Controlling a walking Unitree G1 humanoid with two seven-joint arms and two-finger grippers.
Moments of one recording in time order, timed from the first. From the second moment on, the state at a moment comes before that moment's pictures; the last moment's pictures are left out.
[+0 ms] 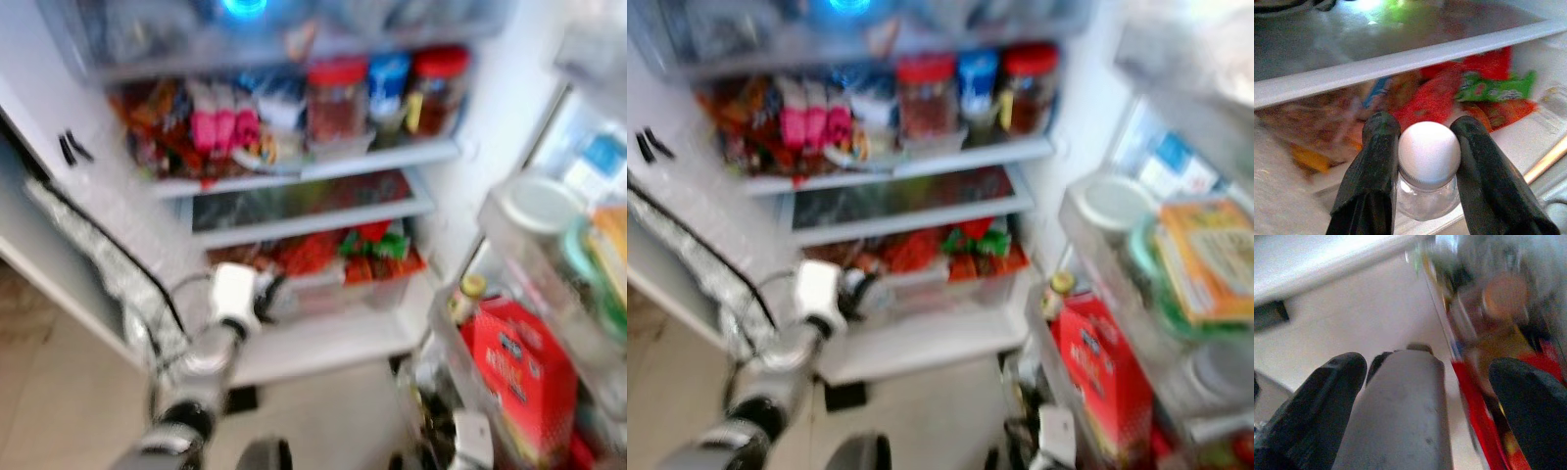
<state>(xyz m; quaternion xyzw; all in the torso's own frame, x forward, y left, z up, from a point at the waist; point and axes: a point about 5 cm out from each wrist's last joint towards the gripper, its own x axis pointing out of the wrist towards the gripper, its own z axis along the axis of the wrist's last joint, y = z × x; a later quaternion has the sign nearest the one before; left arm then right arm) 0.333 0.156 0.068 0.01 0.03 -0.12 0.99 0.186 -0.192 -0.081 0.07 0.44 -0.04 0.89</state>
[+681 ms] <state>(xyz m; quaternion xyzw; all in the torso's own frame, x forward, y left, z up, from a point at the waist) 0.345 0.109 0.135 0.30 -0.16 -0.27 0.90 0.191 -0.191 -0.079 0.06 0.43 -0.03 0.90</state>
